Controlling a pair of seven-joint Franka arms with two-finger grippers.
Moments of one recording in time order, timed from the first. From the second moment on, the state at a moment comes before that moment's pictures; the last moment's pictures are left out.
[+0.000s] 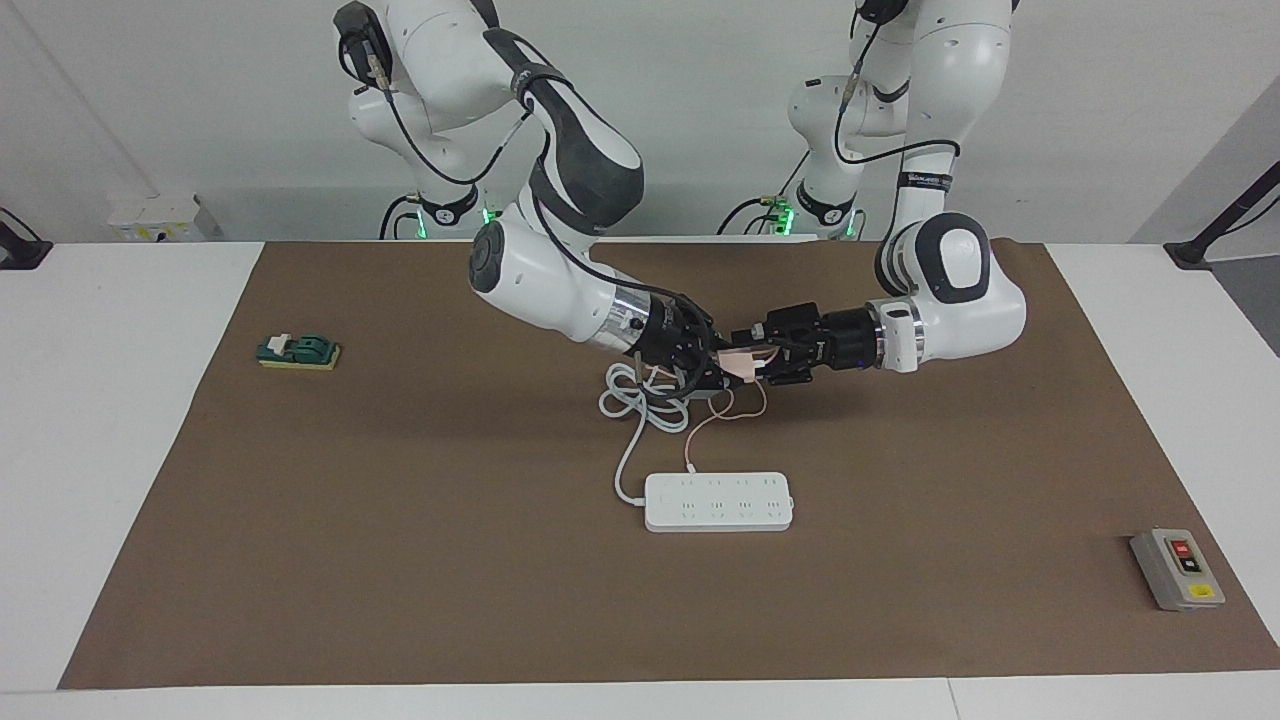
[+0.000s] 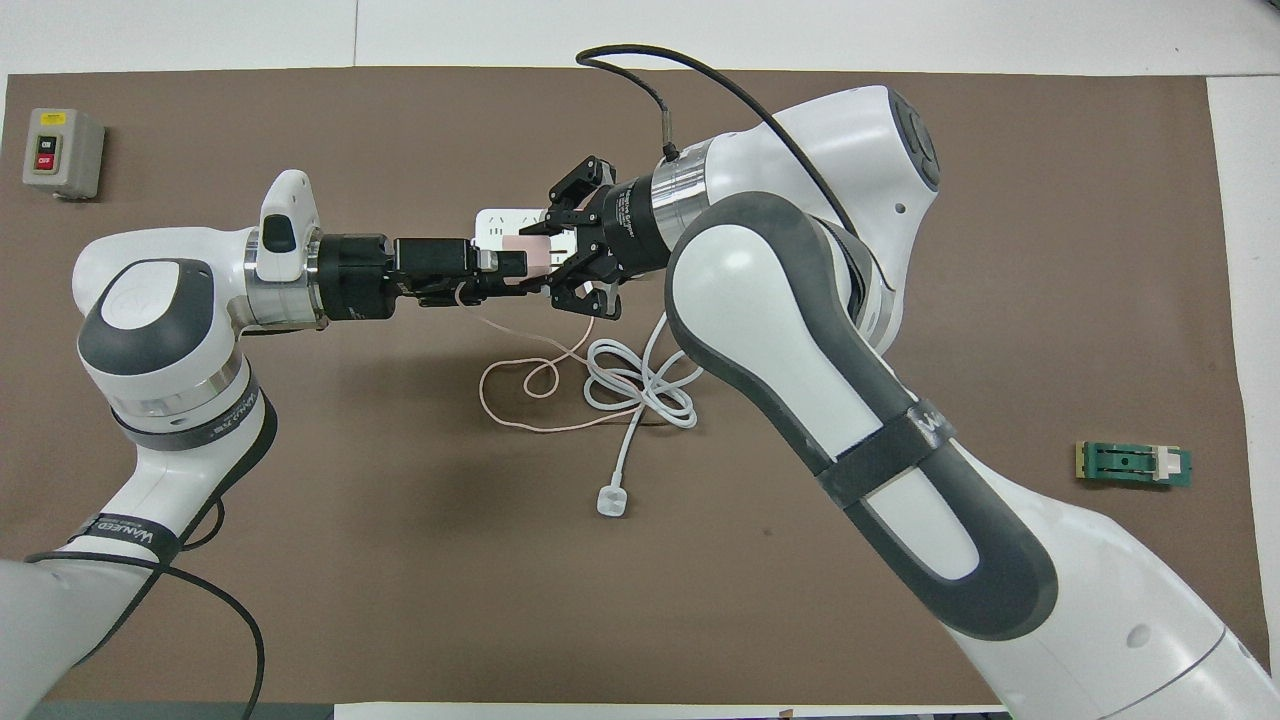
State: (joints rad) left arm -0.08 0.24 -0.12 -1.95 -1.51 1.81 0.61; right arm 0.39 0.48 0.12 -1.42 0.90 2.14 1.63
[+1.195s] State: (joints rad) left arm -0.09 0.24 -0.11 -1.94 -1.52 1.82 0.60; right arm 0.39 0.49 0.11 -1.42 0.90 2.14 1.63
